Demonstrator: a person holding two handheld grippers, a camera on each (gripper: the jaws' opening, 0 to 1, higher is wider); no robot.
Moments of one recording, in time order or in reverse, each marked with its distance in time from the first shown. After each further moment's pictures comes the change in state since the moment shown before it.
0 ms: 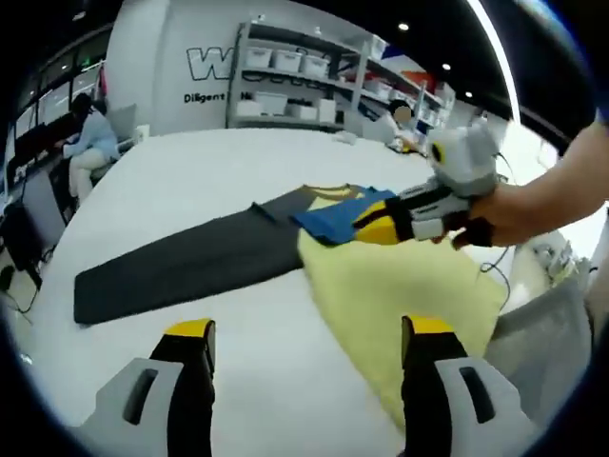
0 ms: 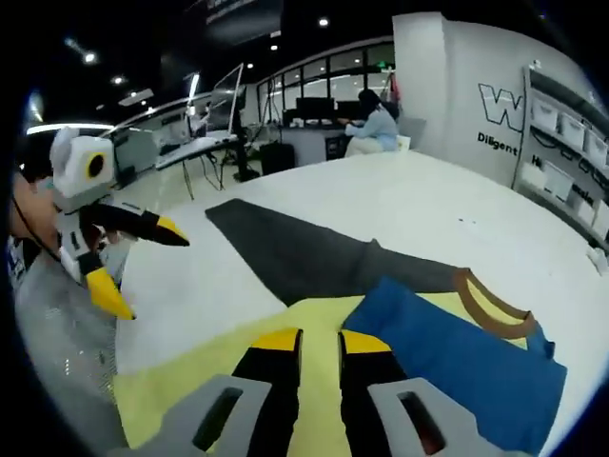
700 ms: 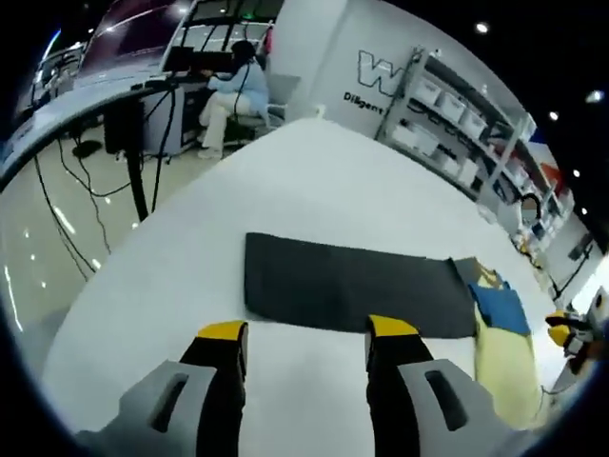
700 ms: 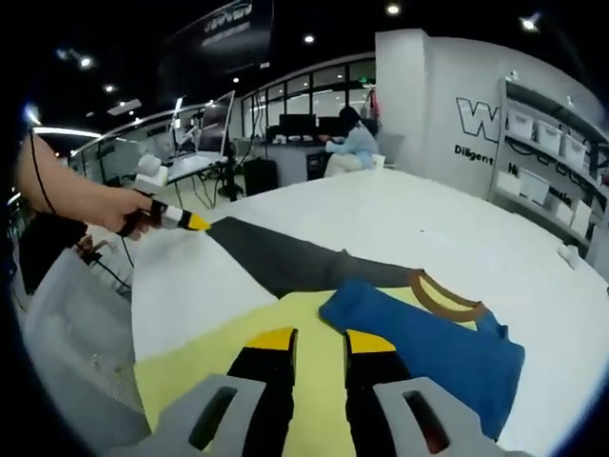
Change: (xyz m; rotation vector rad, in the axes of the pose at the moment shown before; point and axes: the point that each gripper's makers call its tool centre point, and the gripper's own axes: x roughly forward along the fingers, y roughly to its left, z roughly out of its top) left arm -0.019 0.183 -0.009 -0.489 -0.093 0.362; right arm -0.070 -0.010 0.005 0.017 -0.052 -0.090
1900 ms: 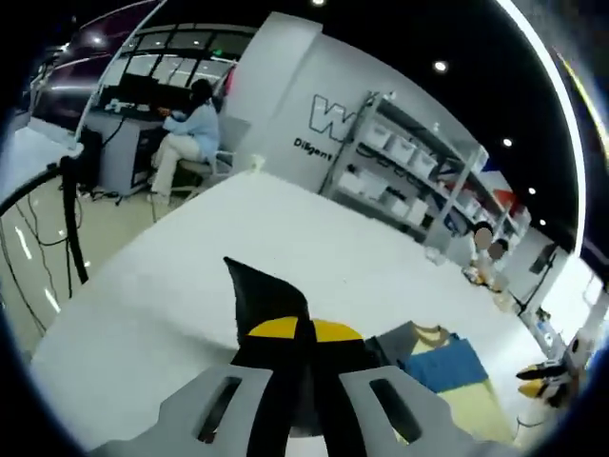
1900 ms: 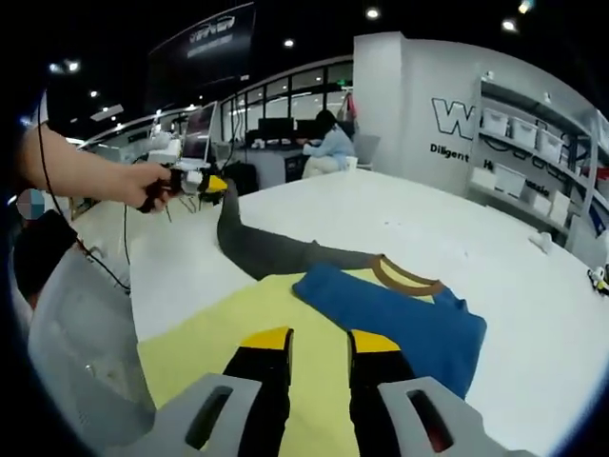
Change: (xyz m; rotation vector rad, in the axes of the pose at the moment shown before) left arm -0.006 -0.170 0.092 0.107 -0.223 -0.327; right arm -0.056 -0.026 -0.022 0.050 -0.019 -0.088
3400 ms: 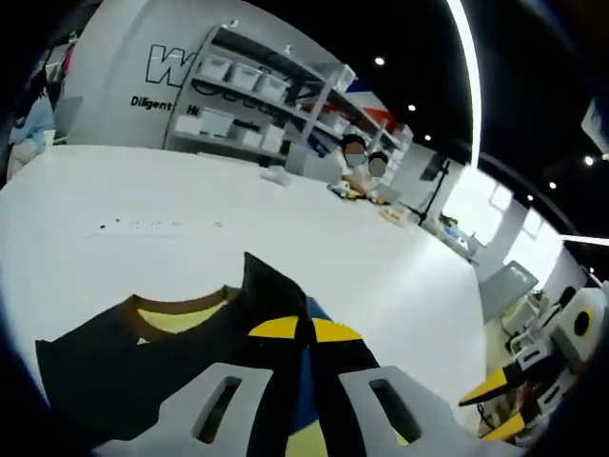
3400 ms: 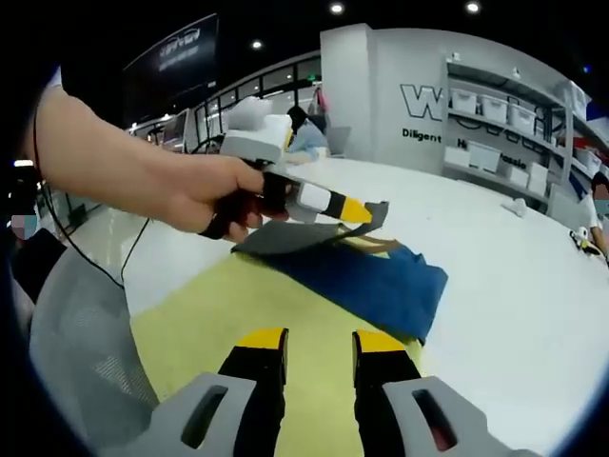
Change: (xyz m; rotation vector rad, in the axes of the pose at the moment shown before) left arm 0.138 -0.319 -0.172 0.245 0.311 -0.519; right arm -0.048 -0.045 -0.048 0.095 0.029 -0.069
